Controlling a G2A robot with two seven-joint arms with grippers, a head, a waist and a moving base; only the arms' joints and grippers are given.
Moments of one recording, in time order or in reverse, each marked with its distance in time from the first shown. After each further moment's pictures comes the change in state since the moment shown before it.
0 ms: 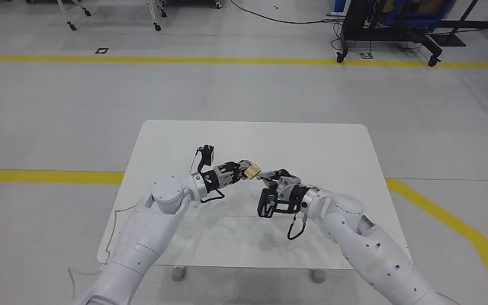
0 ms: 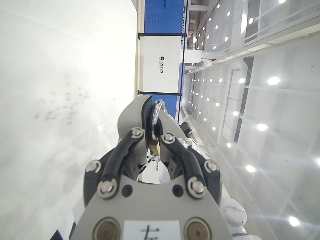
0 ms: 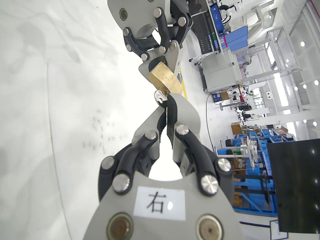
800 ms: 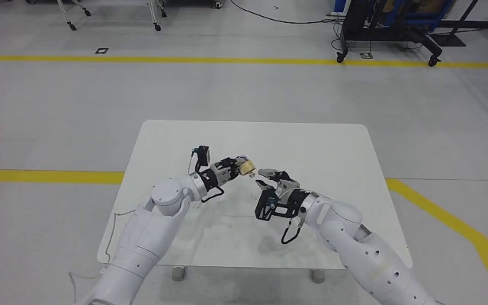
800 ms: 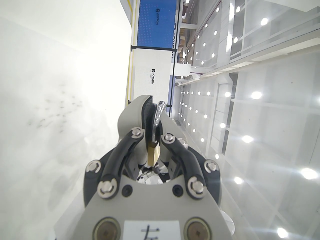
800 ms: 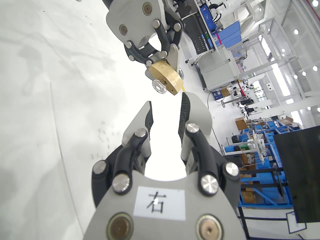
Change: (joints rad) left arm 0.024 -0.008 -0.019 -0.012 -0.082 0.031 0.095; right arm -0.061 -0.011 -0.002 -0.047 0.015 0.081 -0.011
